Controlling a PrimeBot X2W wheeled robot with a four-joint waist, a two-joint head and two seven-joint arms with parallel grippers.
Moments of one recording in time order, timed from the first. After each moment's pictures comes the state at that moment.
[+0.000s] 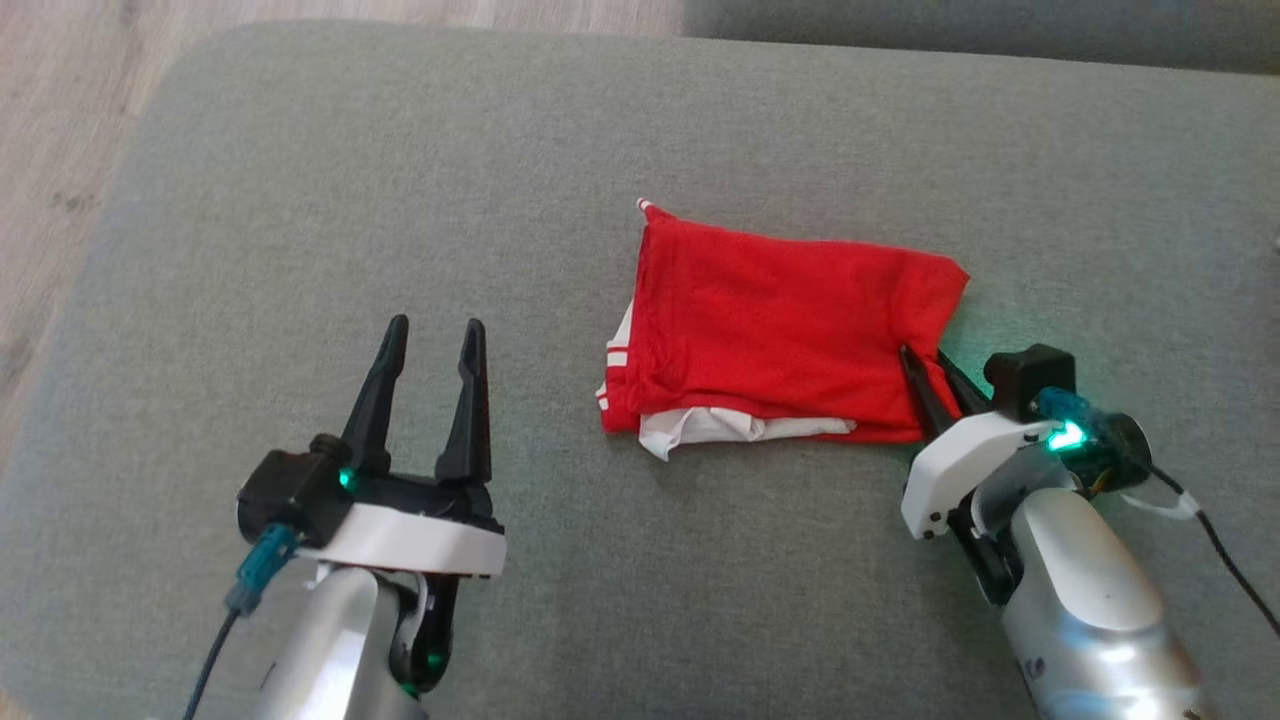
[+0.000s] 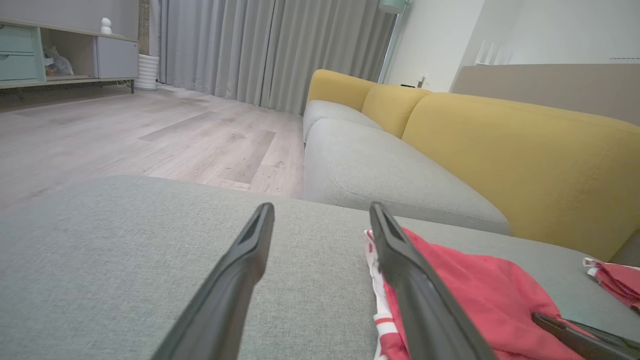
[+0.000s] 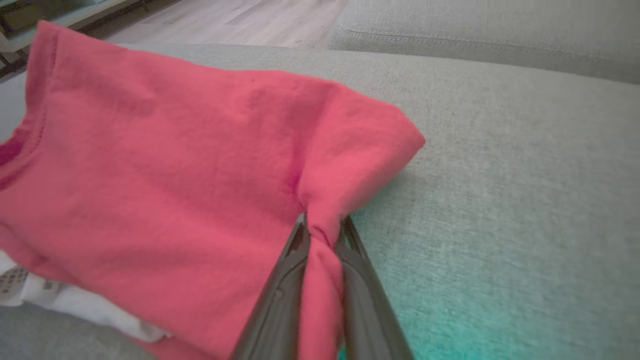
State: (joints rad) left arm -0.24 0.04 -0.24 0.29 -0.34 -0.12 -0.26; right arm -0.44 -0.05 0.12 0.78 0.04 0.13 -0.08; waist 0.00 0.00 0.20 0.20
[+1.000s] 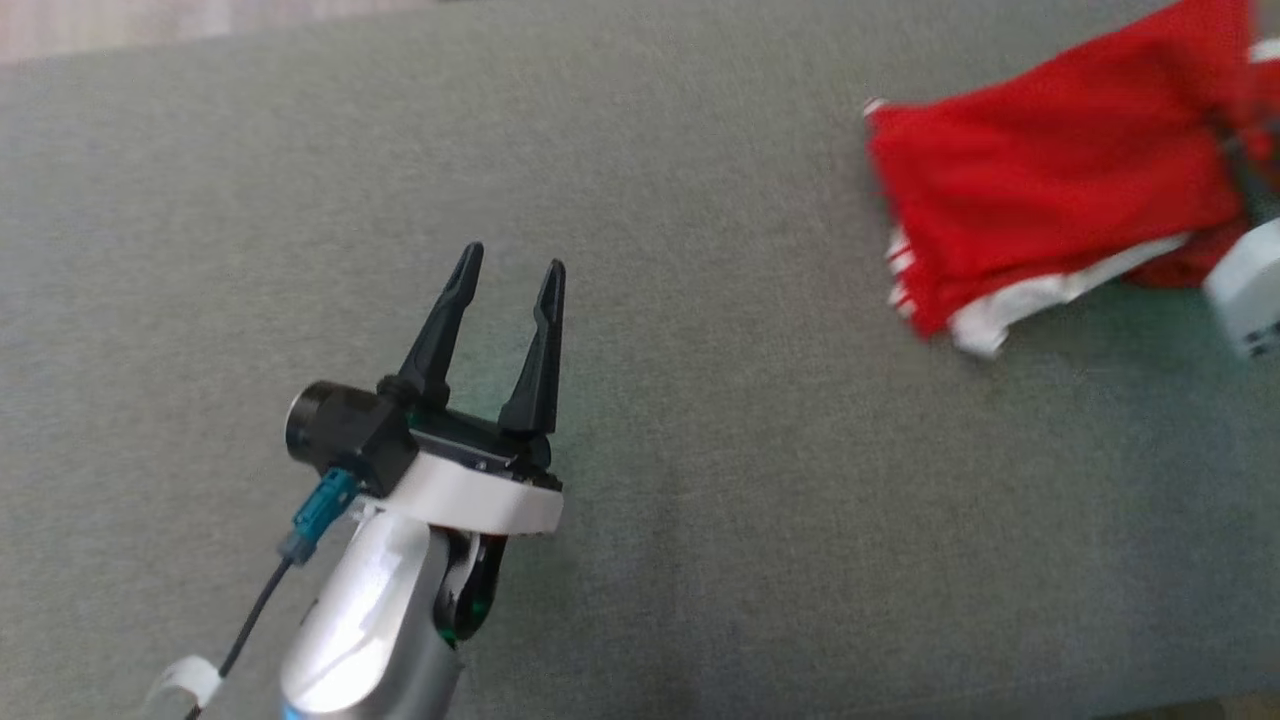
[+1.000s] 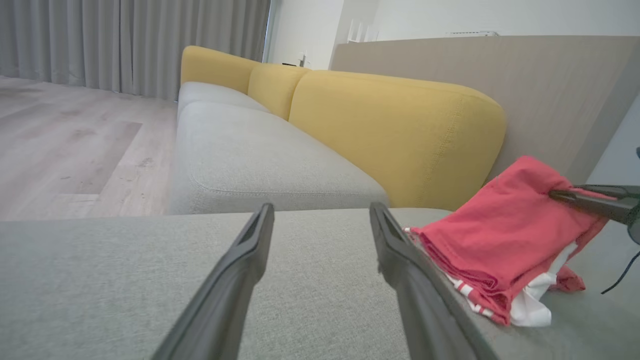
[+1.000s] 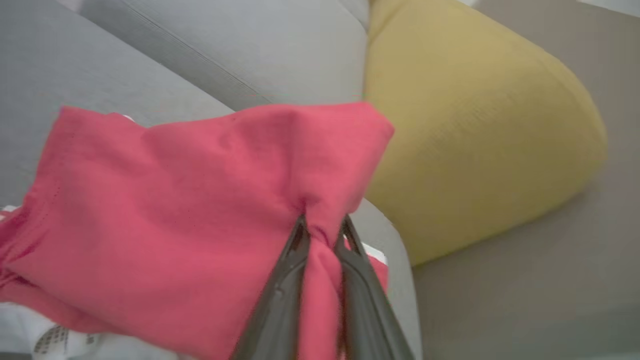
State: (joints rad) left arm -0.34 0.04 -0.37 0.26 -0.32 -0.11 -0.26; right arm -0.56 -0.56 0.26 0.41 -0.04 0.13 0.10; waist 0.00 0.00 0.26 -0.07
